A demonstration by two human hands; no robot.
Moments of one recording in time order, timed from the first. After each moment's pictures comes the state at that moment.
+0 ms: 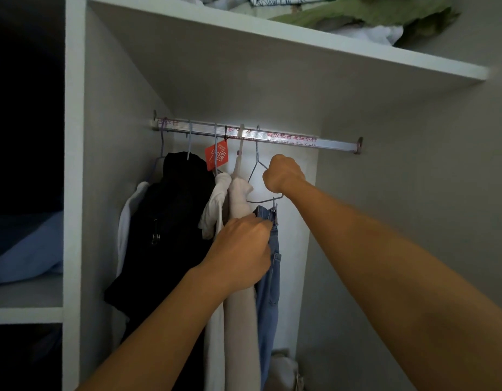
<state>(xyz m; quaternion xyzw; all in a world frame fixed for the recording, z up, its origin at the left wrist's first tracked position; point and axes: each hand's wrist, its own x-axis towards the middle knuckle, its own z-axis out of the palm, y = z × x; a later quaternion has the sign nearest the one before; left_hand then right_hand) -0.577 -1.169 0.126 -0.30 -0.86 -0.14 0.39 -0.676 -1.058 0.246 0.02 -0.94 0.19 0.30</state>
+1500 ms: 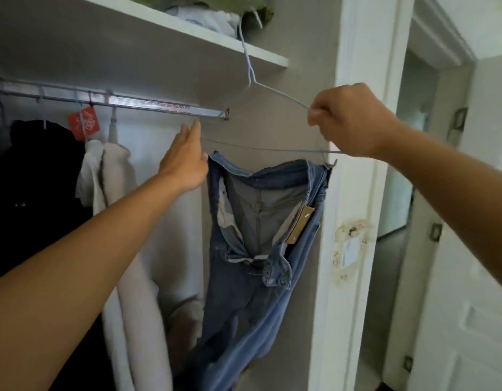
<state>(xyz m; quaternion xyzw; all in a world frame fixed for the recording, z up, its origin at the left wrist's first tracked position) -0.526 -1.075 0.191 -0.28 -0.87 -0.31 0.28 -0.331 -0.877 0.258 0.01 -0.89 -0.08 0.44</state>
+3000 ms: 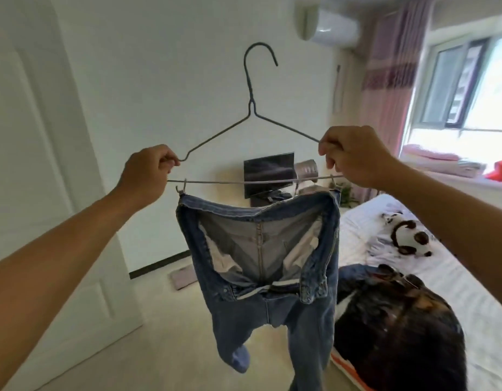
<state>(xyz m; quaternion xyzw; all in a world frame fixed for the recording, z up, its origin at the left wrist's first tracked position) 0.318 -0.670 0.077 -0.82 -0.37 -0.44 -0.04 0.622 -0.869 0.112 -0.69 -0.62 -0.16 0.34</state>
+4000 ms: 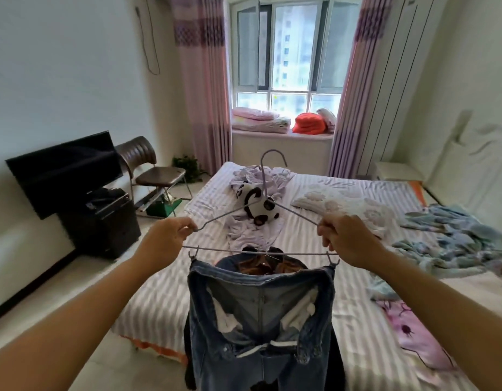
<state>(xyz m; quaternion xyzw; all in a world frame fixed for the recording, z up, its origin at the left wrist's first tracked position) 0.922 -0.572 -0.118 -0.95 -0.09 -0.19 -0.25 1.037 -0.919 -0.099 -0.92 -0.26 -0.04 0.29</state>
